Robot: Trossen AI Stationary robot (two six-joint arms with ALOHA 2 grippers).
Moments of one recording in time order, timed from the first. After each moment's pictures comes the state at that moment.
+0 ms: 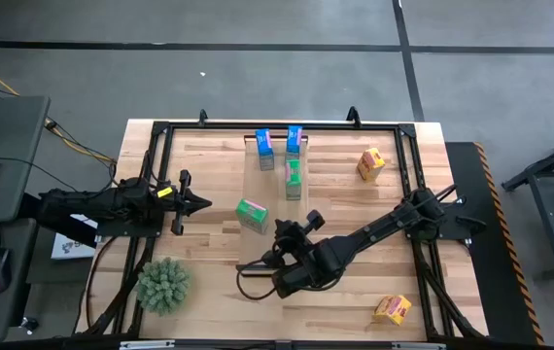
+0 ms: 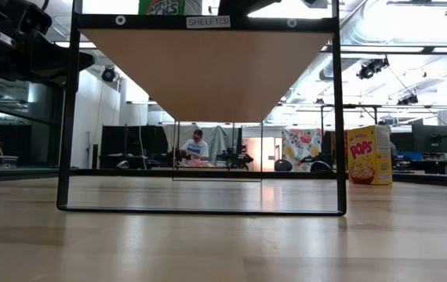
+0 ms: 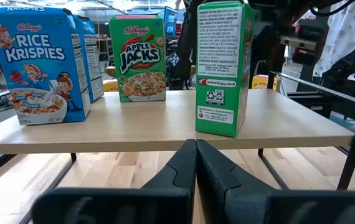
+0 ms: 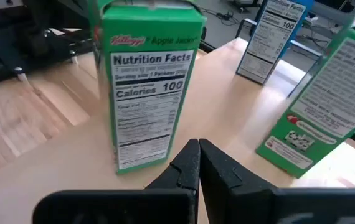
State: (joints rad) left arm 0.00 0.01 0.01 0.01 0.01 0.03; right arm 0.47 2.07 1.87 -1.01 1.07 1.02
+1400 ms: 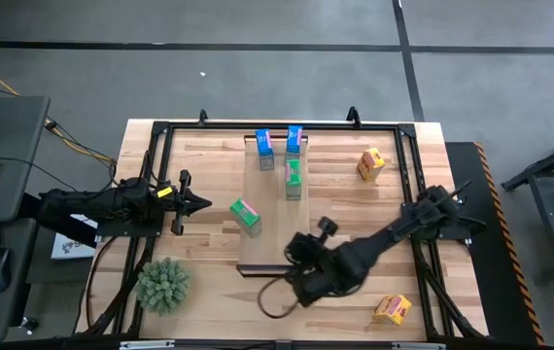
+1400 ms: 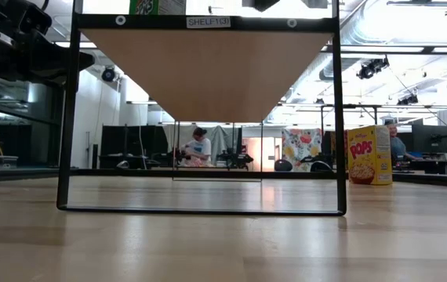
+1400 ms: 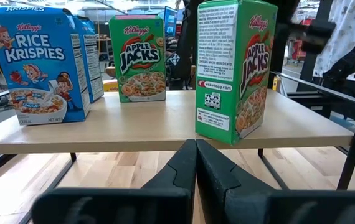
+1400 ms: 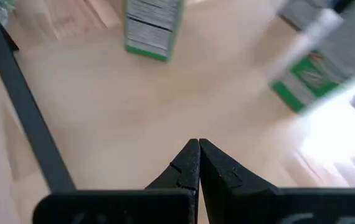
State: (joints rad) left arm 0.00 0.01 0.01 0.01 0.01 0.03; right arm 0.54 1.98 1.87 -1.17 0.77 0.92
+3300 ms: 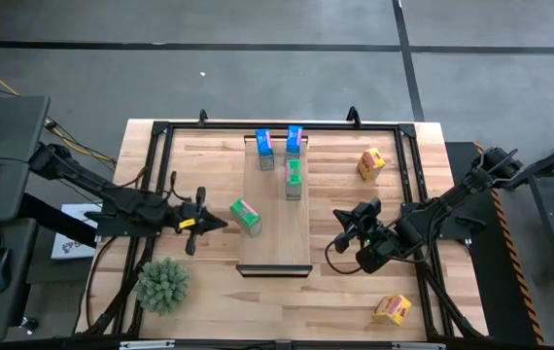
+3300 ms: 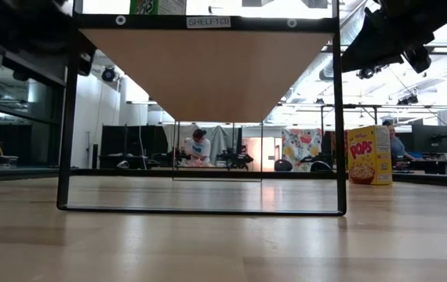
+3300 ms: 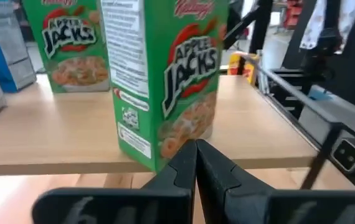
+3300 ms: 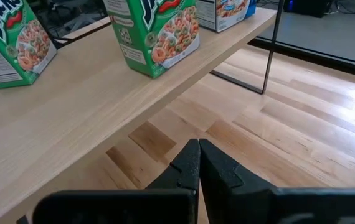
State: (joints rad) left arm -0.40 0.72 0.21 0.37 -0.32 -0.08; right arm 0.59 1.30 0.79 -0.50 1.05 1.14
